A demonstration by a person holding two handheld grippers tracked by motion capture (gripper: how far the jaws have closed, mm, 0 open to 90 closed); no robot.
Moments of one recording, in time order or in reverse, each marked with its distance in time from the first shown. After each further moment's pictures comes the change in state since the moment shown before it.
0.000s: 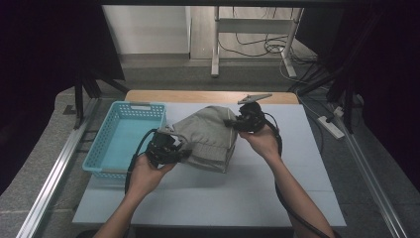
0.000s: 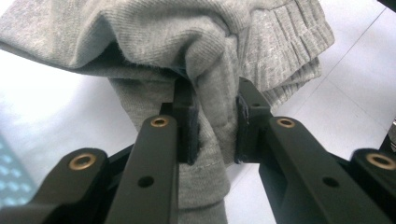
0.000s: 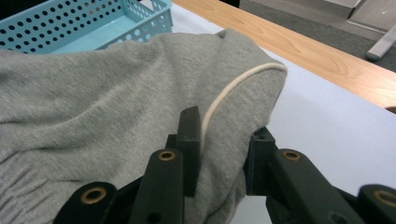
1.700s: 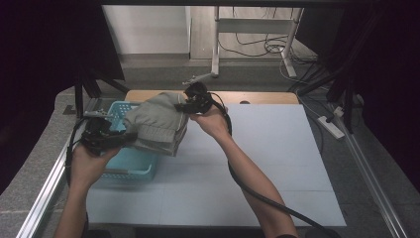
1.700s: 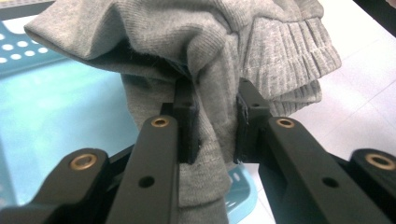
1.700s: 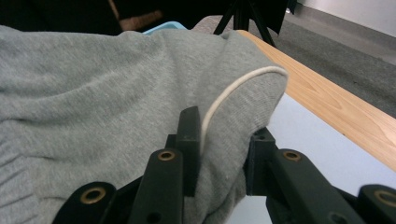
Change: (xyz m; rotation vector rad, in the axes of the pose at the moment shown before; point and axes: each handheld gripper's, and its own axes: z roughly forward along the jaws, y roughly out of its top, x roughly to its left) left arm 0.091 -0.039 -0.108 -0.103 0.114 -0.175; right arm 0.073 0.097 0.095 -0.013 0.107 -0.078
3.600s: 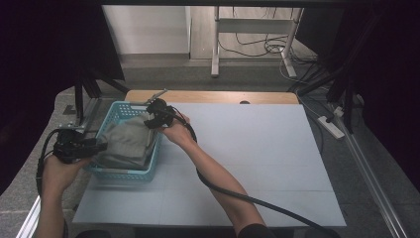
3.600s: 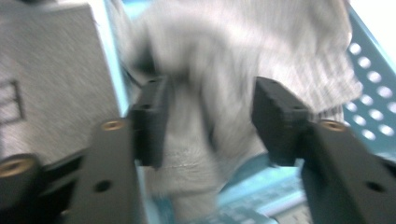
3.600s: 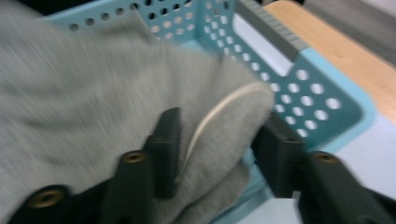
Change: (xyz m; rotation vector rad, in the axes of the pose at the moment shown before) left arm 0.085 -0.060 -0.009 0.025 0.204 -0.078; right arm 0.046 -0.008 0.132 0.113 -0.031 -0.095
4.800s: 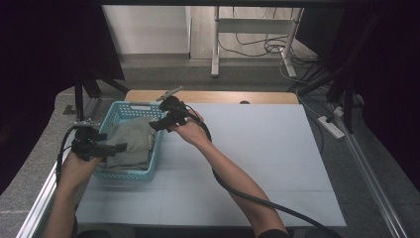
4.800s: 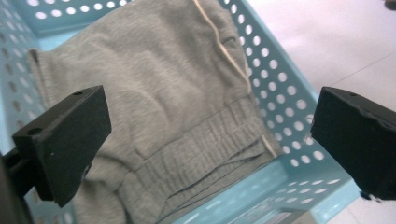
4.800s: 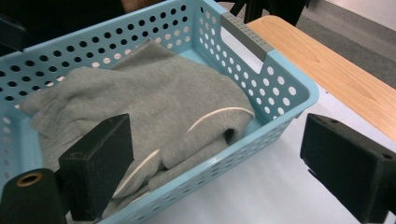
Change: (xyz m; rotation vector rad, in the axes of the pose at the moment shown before) left arm -0.033 0.017 0.022 -0.018 -0.175 0.036; right arm -0.012 -0.011 -0.047 -0.069 0.038 0.024
